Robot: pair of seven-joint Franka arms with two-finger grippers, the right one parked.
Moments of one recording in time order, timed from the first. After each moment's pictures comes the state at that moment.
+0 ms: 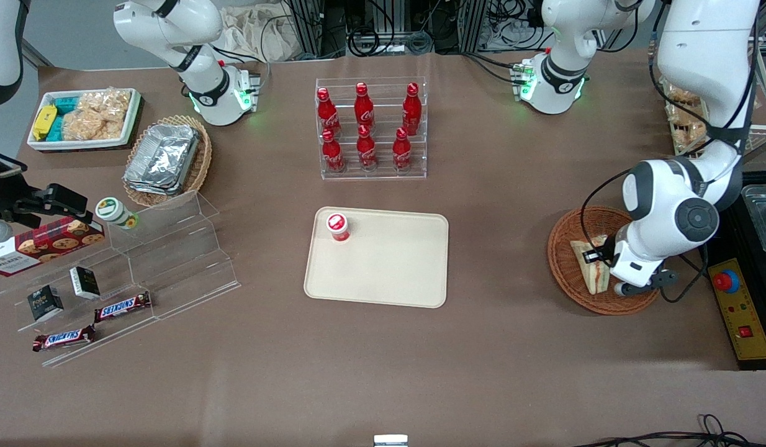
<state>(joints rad) 0.00 0.33 -0.02 -1.99 0.03 2.24 -0.30</state>
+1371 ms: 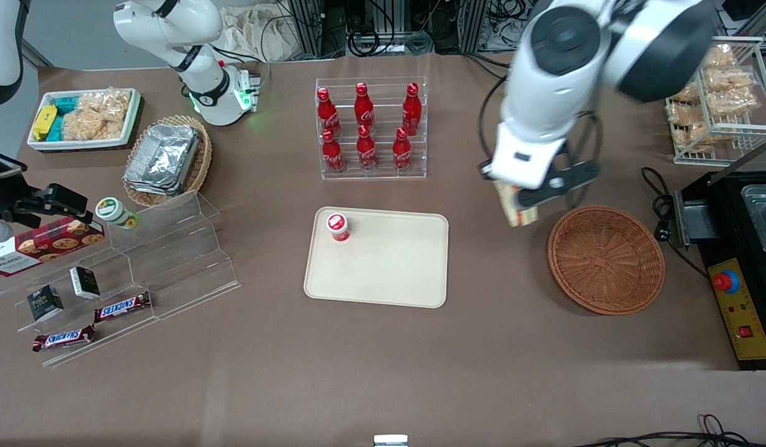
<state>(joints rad) -0.28 0.31 -0.37 -1.36 0.16 1.54 -1.06</state>
